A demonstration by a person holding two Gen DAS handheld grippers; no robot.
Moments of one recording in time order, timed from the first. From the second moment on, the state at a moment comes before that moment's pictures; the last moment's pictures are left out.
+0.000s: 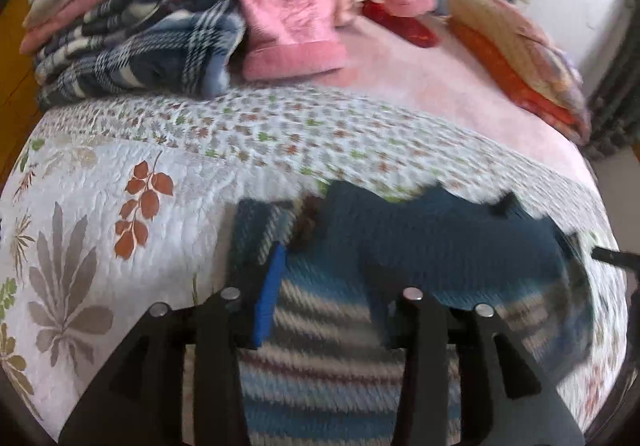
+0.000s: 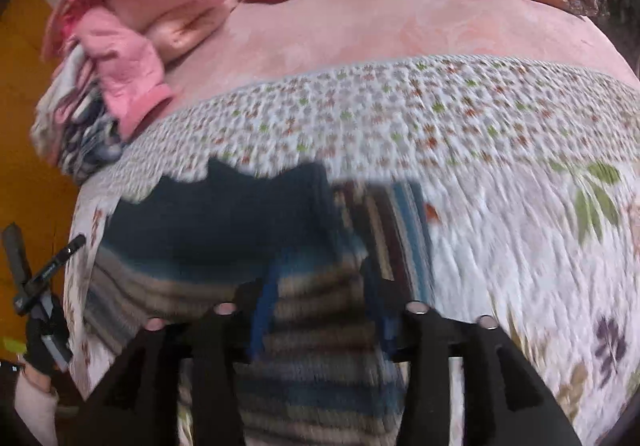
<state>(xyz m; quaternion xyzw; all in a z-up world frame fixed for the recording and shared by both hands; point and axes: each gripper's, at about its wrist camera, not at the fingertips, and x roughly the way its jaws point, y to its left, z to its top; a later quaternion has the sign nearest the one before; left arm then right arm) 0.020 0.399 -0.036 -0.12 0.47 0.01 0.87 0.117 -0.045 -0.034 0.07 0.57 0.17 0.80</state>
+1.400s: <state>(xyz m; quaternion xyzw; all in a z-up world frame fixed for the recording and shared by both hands) 0.003 0.307 -0.094 -0.15 0.54 -0.06 0.83 0.082 -0.110 -0.117 0.19 0.63 0.19 0.73</state>
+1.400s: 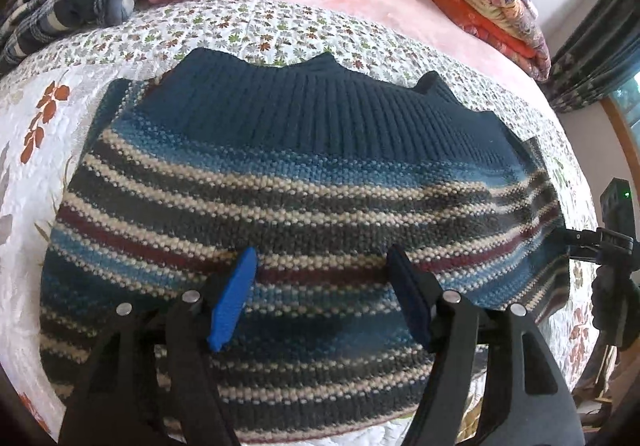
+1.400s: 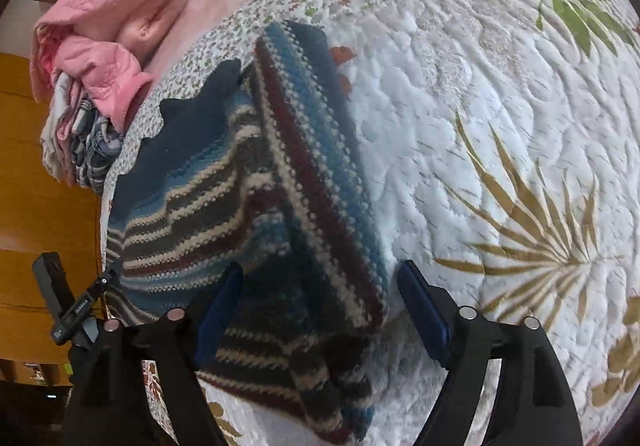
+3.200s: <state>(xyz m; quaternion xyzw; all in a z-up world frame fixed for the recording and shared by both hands) -0.033 0.369 -0.076 -0.24 0.51 -0.11 0.82 0.052 0.157 -0.010 -0.06 0.59 0.39 0.70</state>
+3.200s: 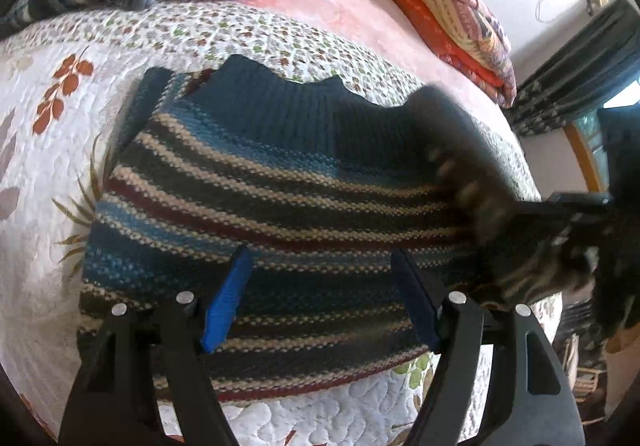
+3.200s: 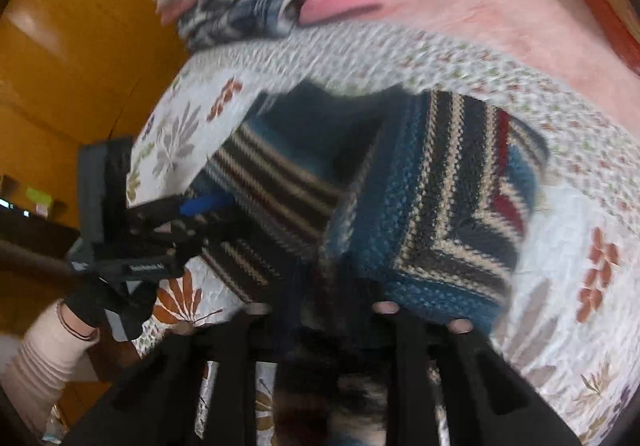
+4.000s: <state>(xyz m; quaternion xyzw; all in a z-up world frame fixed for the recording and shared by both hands) 0.006 0.285 -0.082 -0.35 0.53 -0.21 0.74 0.059 -0.020 -0.044 0.05 0.61 0.29 0.74</state>
